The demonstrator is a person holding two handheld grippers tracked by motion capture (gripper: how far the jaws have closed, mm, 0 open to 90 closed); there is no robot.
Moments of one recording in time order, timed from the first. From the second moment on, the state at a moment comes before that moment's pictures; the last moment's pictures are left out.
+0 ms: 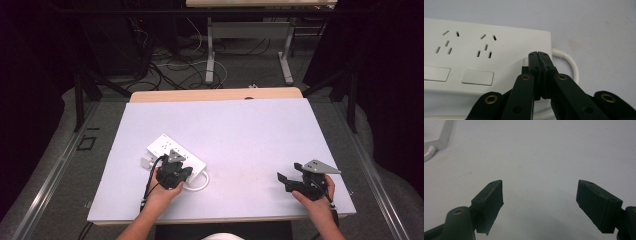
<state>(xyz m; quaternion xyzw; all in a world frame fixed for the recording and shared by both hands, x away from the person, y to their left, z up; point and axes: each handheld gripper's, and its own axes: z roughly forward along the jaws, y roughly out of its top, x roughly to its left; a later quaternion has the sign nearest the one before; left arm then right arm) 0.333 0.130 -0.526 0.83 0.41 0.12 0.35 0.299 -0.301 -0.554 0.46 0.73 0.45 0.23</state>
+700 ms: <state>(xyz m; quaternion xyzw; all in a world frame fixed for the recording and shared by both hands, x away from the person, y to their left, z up) 0.334 0.138 -0.520 0.82 0.43 0.13 0.36 0.299 -0.306 -0.555 0.47 0.72 0.46 0.23</state>
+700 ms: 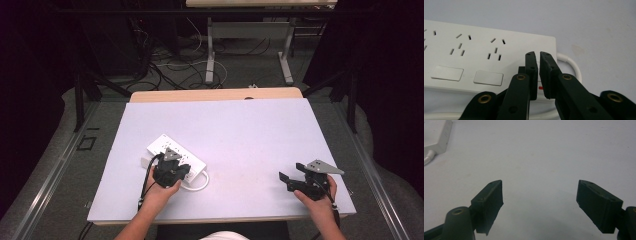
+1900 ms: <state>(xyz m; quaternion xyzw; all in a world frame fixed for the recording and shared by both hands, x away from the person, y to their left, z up) 0.335 0.156 -0.517 0.78 0.46 0.13 0.40 0.298 -0.303 -0.554 0.47 0.72 0.46 0.23</state>
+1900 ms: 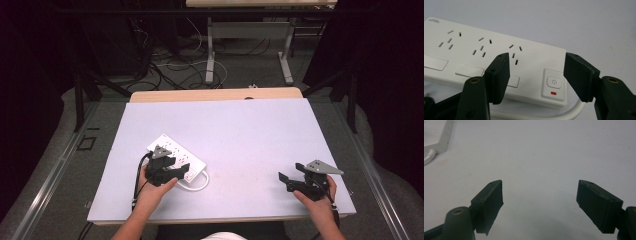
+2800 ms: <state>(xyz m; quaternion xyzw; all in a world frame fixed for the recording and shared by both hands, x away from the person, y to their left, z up) 0.344 0.173 -0.520 0.76 0.48 0.16 0.41 0.298 -0.305 -0.553 0.47 0.72 0.46 0.23</state>
